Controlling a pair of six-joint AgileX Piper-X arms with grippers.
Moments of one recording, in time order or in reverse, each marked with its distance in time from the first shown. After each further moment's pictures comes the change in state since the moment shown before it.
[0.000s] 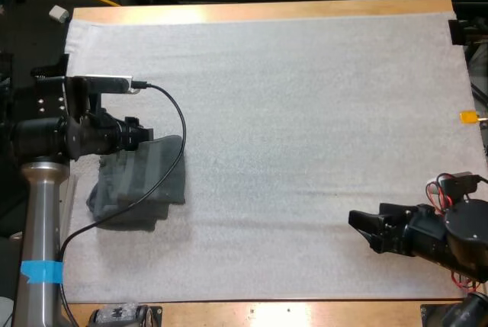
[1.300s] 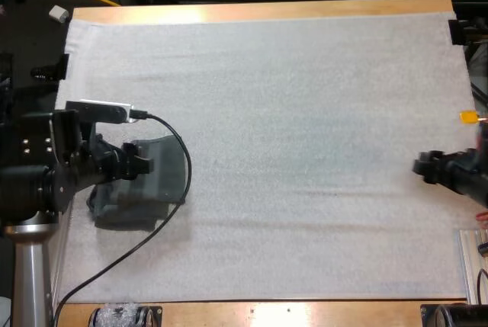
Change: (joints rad) left arm -0.044 -0.242 0.001 0.147 0.016 0.002; right arm -0.699 0.309 0.000 -0.031 0.044 -0.473
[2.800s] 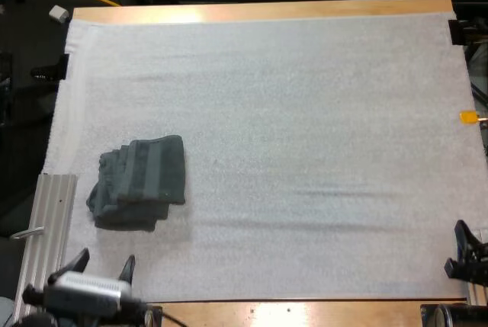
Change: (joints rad) left arm -0.039 -0.891 0.292 0.133 -0.037 0.015; right arm -0.090 -0.726 -0.001 0.356 0.008 -0.139
